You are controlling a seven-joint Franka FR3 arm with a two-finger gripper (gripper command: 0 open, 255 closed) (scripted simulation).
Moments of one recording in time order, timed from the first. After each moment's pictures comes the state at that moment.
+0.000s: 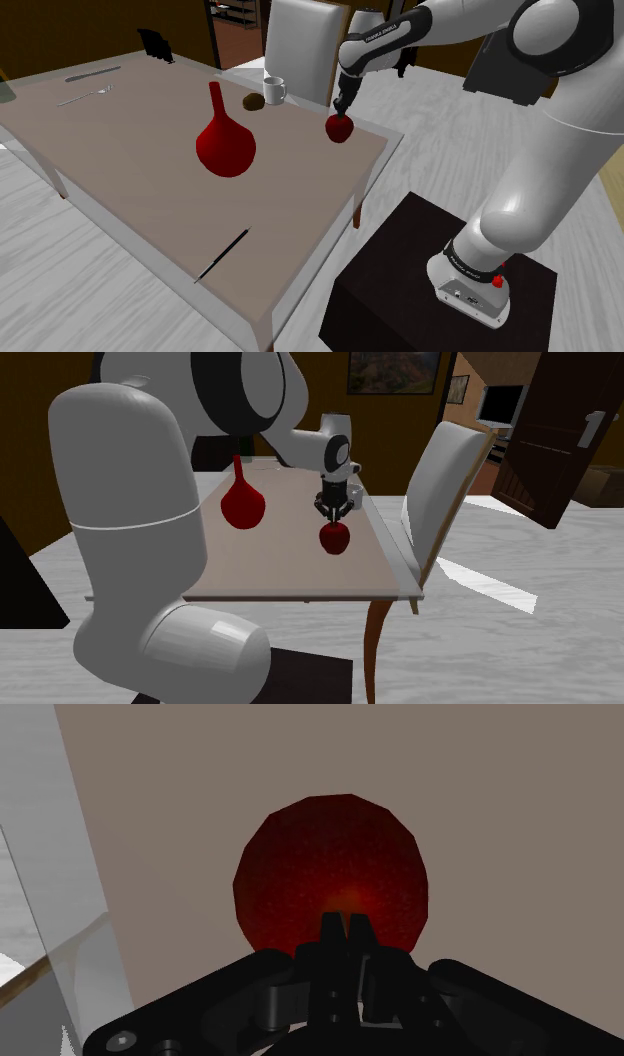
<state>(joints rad) -0.07 0.11 -0.20 -2.05 0.05 2.27 -0.39</state>
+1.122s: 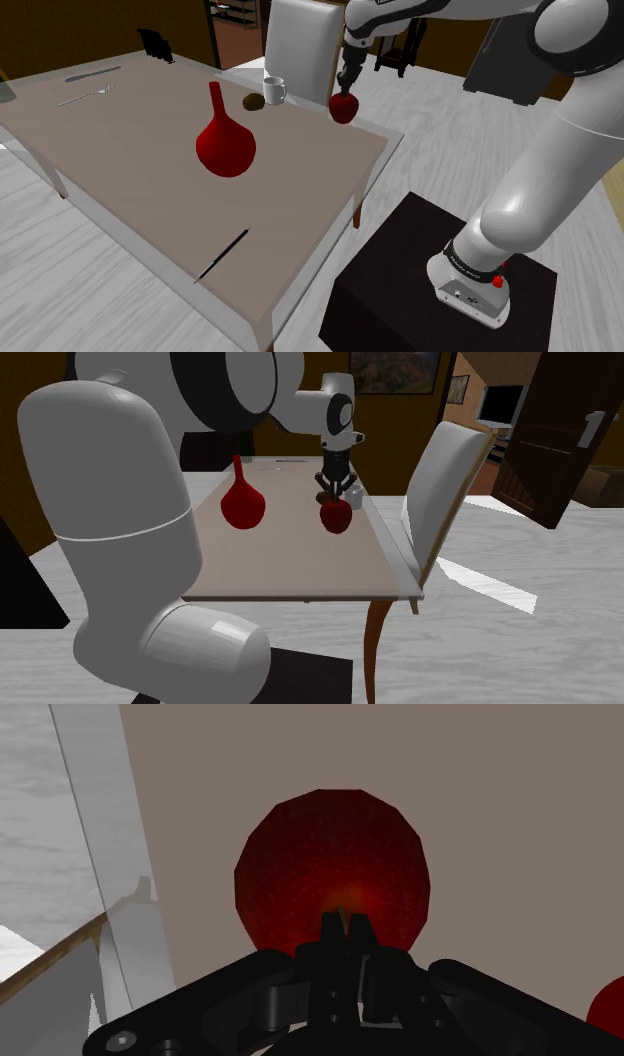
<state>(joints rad) -0.07 0.04 -0.21 -1.91 0.03 2.06 -0.37</state>
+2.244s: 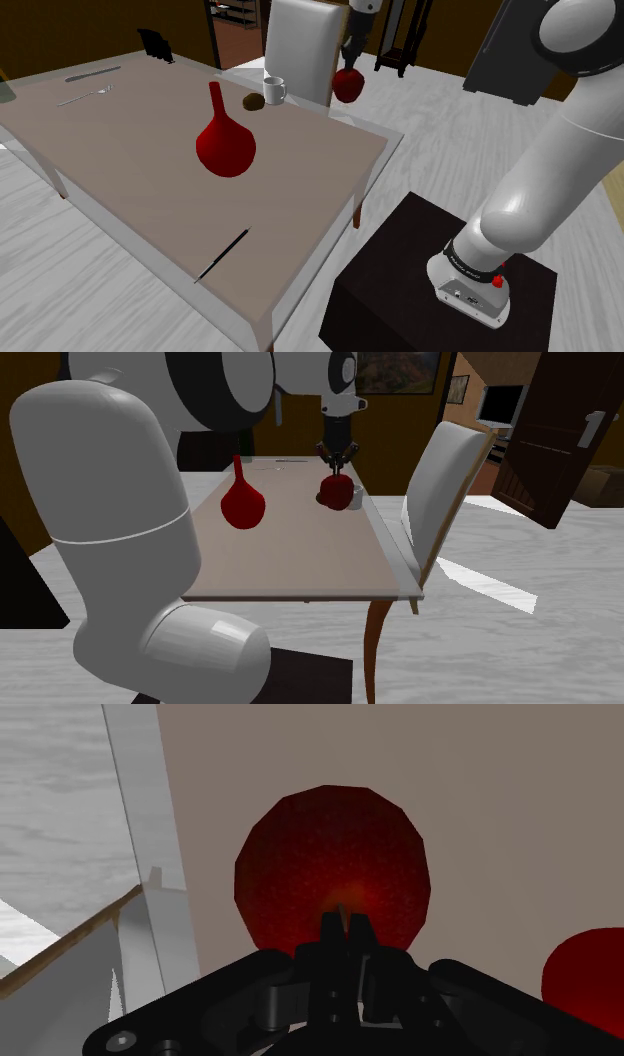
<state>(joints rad) -0.07 0.02 -0.20 -1.70 0.02 1.84 -0.37</state>
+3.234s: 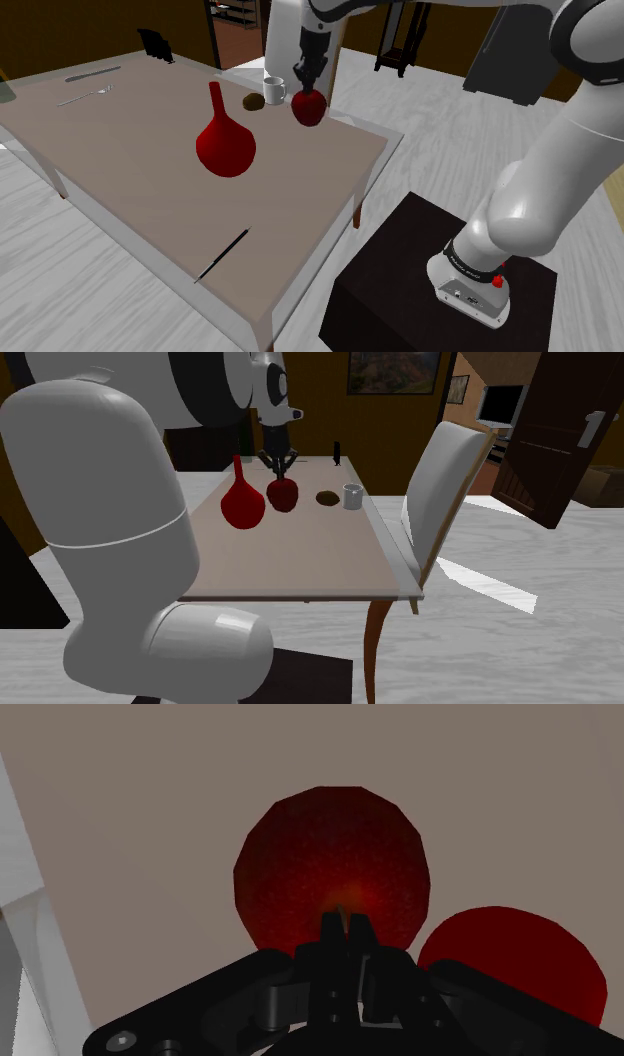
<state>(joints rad) 0.09 0.00 -0.04 -1.80 -0.02 1.91 -0.03</state>
